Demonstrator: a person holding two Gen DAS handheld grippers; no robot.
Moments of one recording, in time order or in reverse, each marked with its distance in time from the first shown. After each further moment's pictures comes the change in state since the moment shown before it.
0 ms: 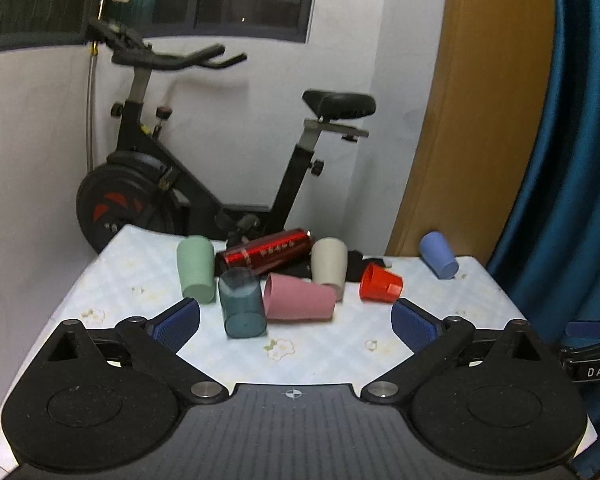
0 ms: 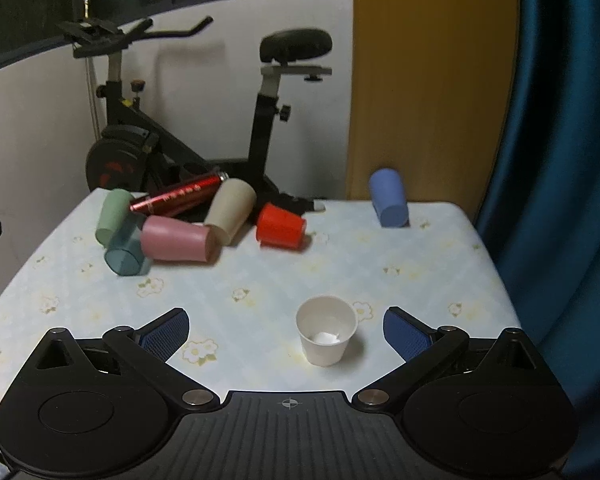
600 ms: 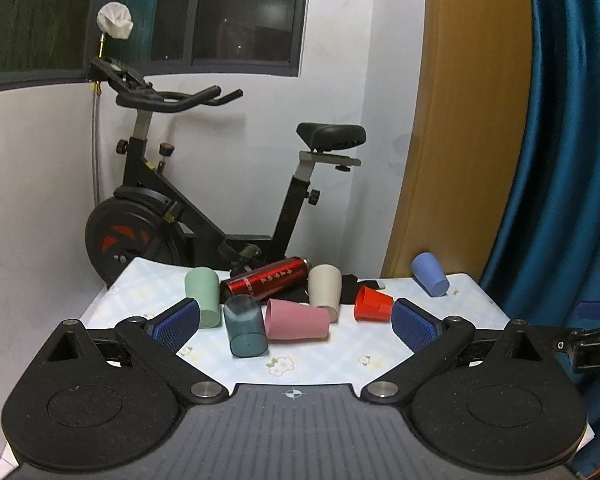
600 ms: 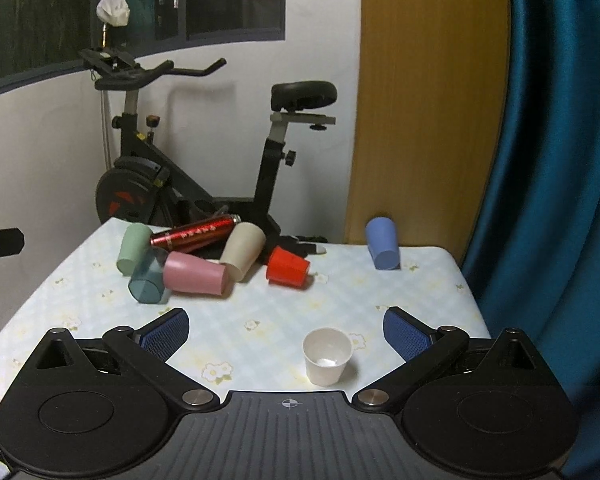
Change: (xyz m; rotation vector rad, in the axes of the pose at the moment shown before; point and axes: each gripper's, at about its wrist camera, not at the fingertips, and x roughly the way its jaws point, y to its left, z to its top) left arm -0.037 -0.017 0.003 0.040 -0.080 0.022; right arm -0.068 0.018 0.009 -0.024 -0.112 -0.012
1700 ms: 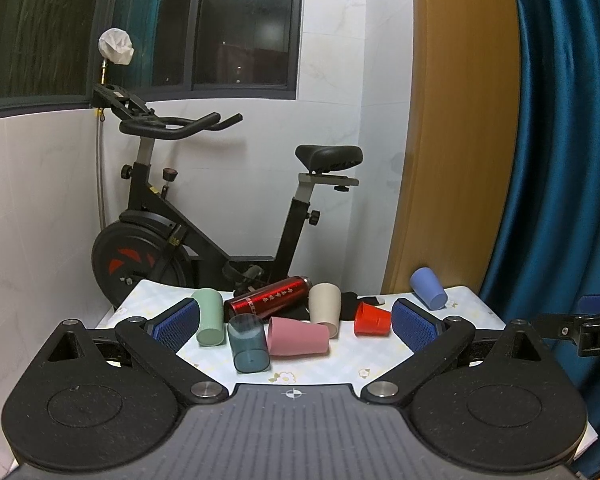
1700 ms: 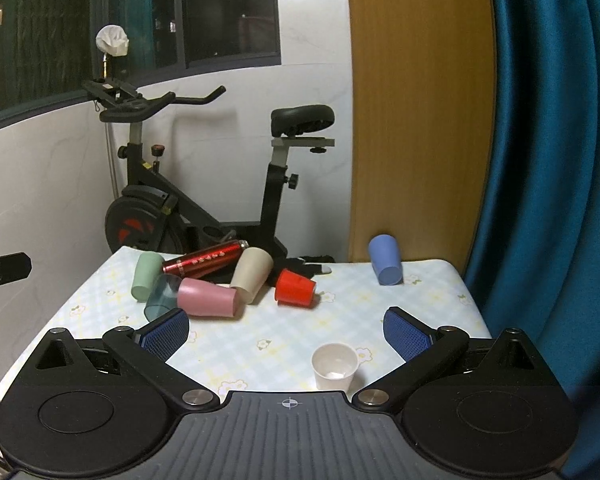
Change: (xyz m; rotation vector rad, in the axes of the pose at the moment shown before) left arm -0.025 -0.011 0.001 0.027 -0.063 0.016; right arm -0.024 -0.004 0.004 0.047 -0.057 0.022
